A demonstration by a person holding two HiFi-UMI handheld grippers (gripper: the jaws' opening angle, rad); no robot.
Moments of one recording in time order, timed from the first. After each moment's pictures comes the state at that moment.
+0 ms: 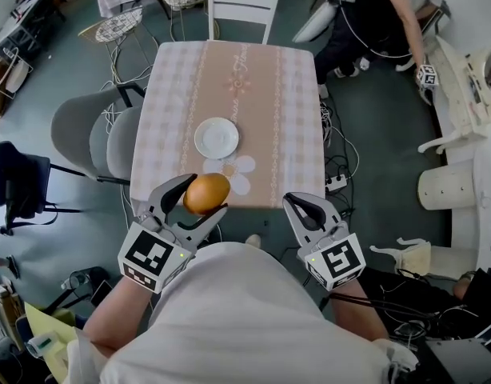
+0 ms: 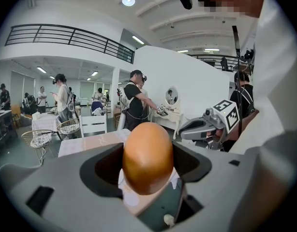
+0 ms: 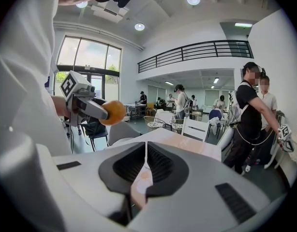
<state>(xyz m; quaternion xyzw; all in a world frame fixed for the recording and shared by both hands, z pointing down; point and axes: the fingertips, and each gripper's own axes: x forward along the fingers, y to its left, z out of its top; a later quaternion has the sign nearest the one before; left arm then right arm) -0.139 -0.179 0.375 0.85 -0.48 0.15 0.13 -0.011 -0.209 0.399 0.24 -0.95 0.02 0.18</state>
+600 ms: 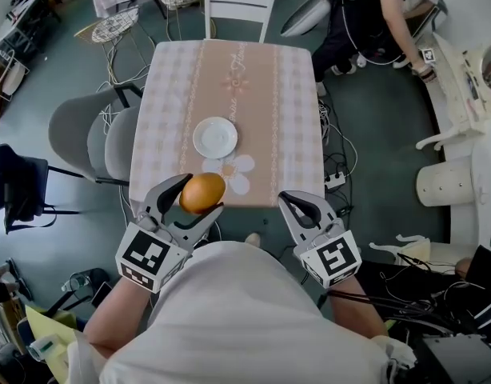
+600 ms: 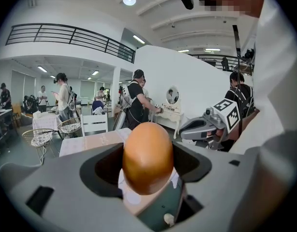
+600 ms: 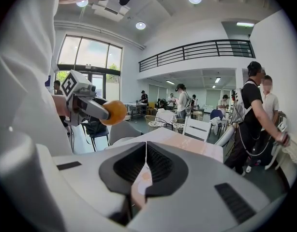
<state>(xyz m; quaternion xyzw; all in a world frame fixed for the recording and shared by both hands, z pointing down) -0.150 -0.178 0.381 0.85 -0.49 0.15 0.14 -0.022 -0.206 0.405 0.23 -0.95 0.02 0.19</state>
